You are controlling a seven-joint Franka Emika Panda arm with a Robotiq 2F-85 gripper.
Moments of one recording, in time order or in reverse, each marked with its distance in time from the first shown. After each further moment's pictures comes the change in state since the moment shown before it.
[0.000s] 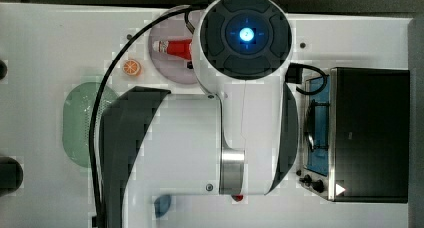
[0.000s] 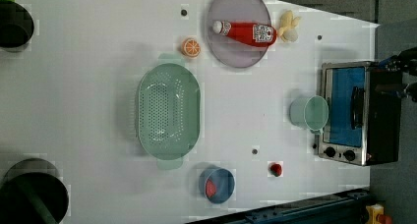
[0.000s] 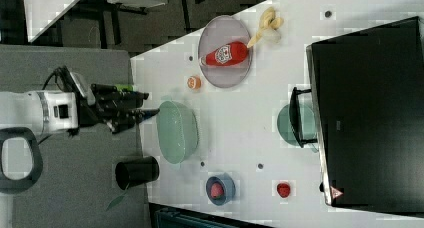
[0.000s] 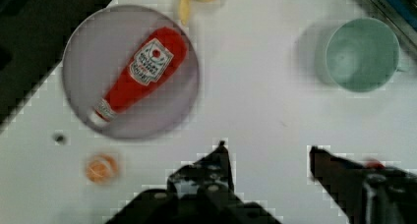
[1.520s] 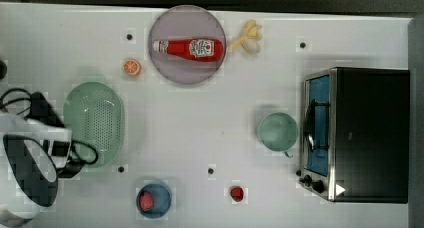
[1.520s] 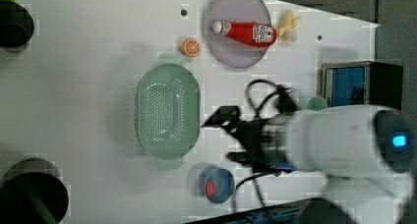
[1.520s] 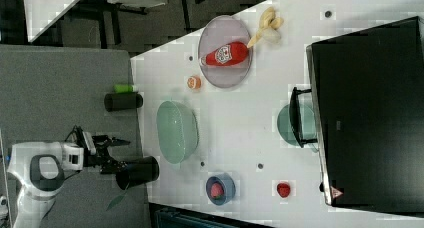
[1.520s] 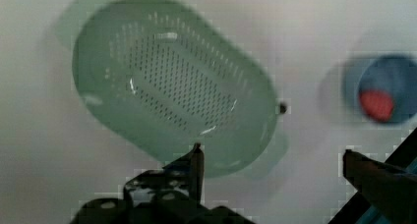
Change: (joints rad) arm 0.086 0.155 0.594 -0.186 0.017 0.254 0.736
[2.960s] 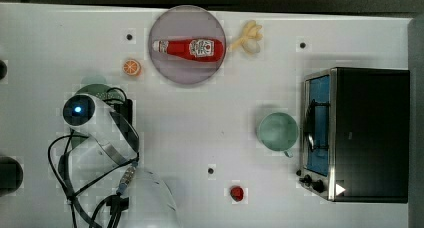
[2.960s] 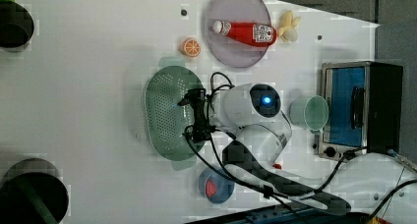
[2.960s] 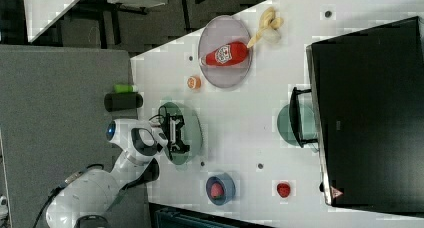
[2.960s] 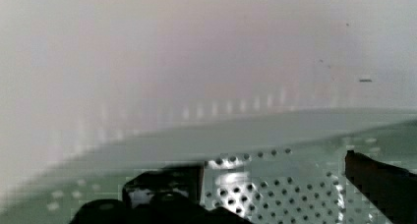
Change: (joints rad) arm -0.003 0.511 -0.144 -0.101 -0.304 0.524 0.666
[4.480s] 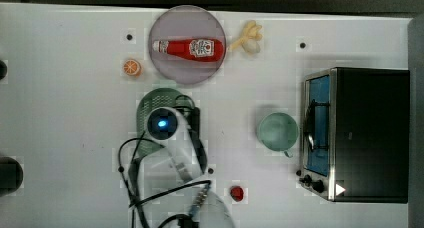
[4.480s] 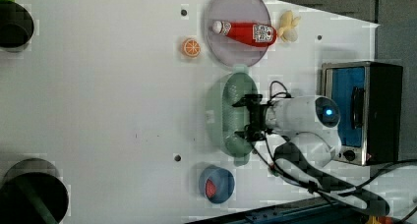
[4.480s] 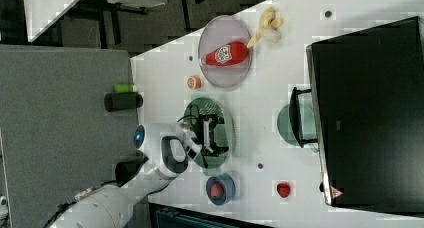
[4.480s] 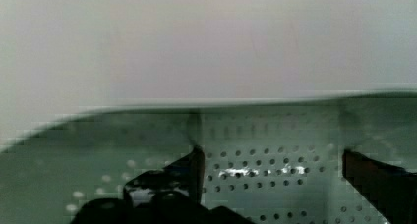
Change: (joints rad) arm -0.191 -0.201 -0.157 -0.309 -0.027 0.158 -0.208
